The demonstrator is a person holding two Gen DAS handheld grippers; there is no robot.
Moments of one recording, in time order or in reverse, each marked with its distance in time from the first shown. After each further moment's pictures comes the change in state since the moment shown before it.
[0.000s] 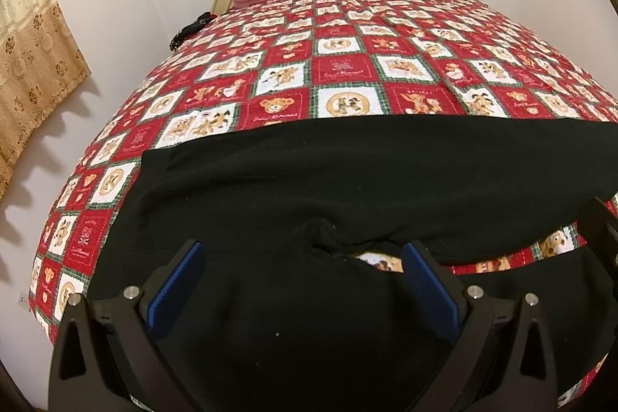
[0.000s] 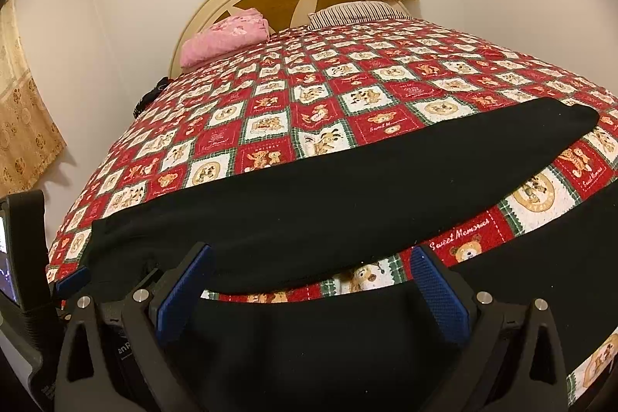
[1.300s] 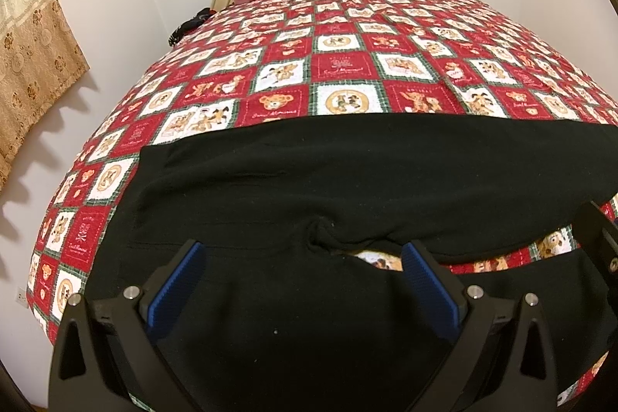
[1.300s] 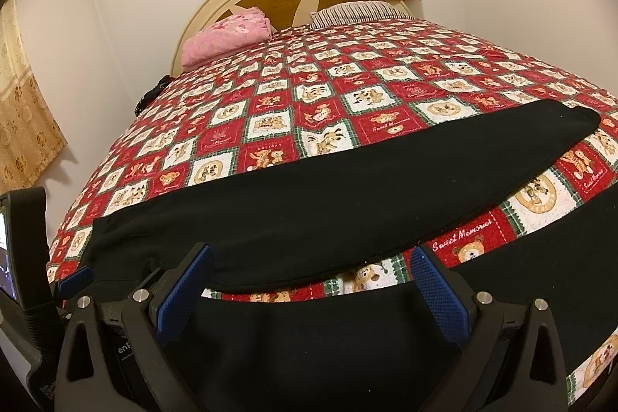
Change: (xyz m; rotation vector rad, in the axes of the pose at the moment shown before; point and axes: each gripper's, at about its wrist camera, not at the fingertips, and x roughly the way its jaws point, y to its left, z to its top) left arm 0.000 -0.001 -0.001 -0.007 0.010 -0.006; right arm -0.001 0.004 0.000 -0.005 0.013 0.002
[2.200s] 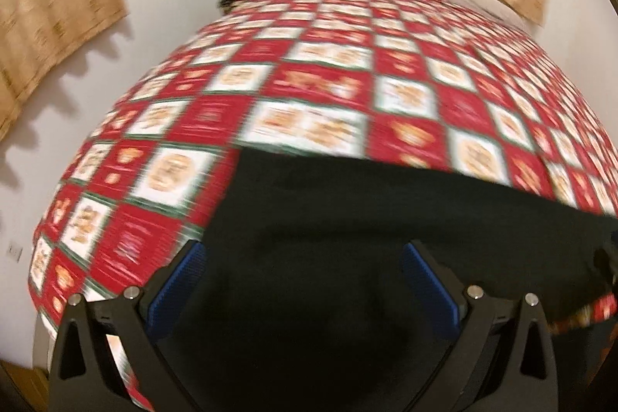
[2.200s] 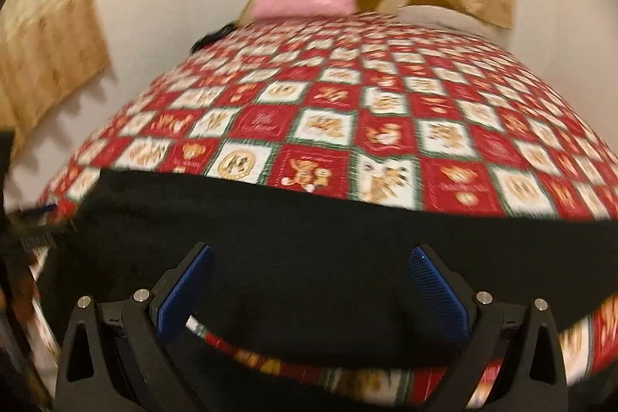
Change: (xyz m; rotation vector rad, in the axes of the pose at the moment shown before) left arm 0.044 0.156 0.045 -0.232 0.072 0.032; right arm 0.080 0.039 0.058 -0.376 0.139 0.181
